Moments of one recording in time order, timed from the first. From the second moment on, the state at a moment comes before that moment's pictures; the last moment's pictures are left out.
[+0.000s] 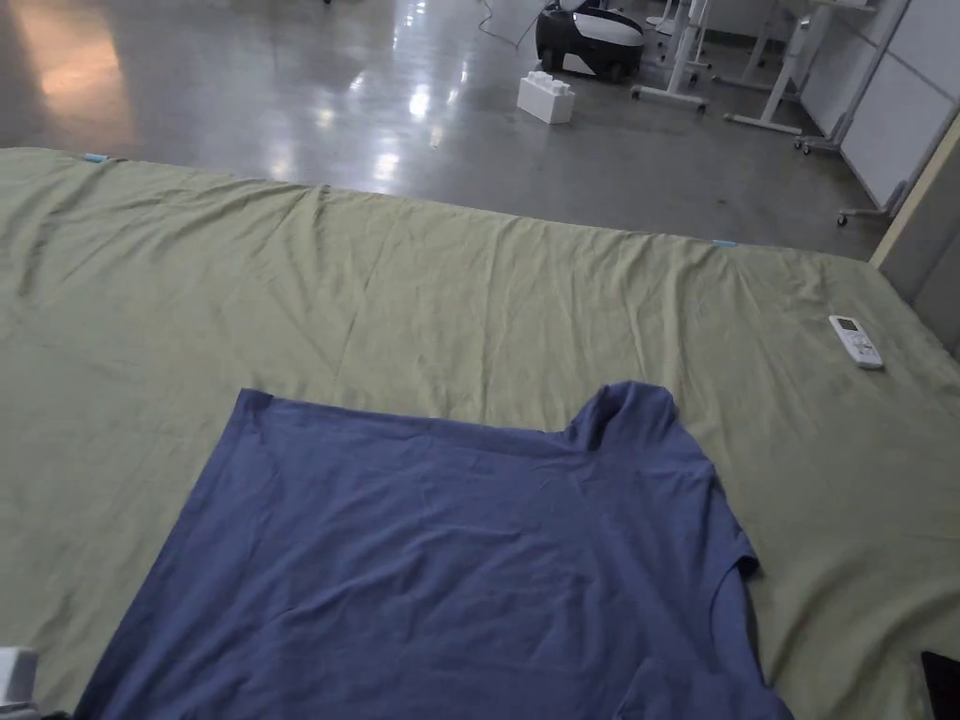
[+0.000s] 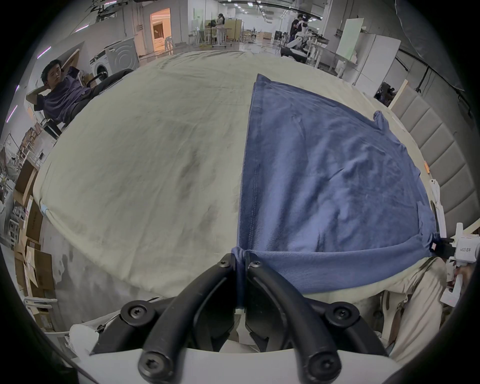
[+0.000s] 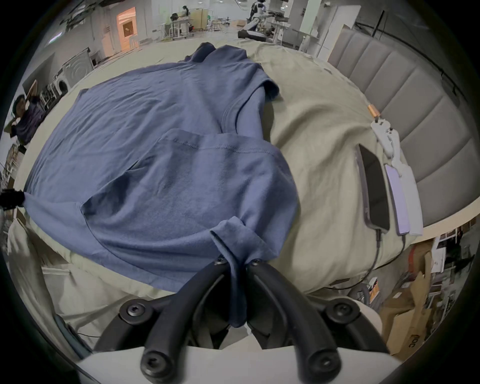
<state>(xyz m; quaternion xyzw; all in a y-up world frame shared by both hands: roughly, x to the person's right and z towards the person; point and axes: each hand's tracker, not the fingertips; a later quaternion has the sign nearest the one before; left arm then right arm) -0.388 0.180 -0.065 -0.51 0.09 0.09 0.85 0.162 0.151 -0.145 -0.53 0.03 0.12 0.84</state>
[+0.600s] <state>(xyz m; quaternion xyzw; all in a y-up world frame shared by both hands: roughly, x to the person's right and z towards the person) -0.399 0.222 -0.121 -0.41 0.10 0.09 0.90 0.156 0.221 -0.182 -0.41 0.03 0.07 0.91</state>
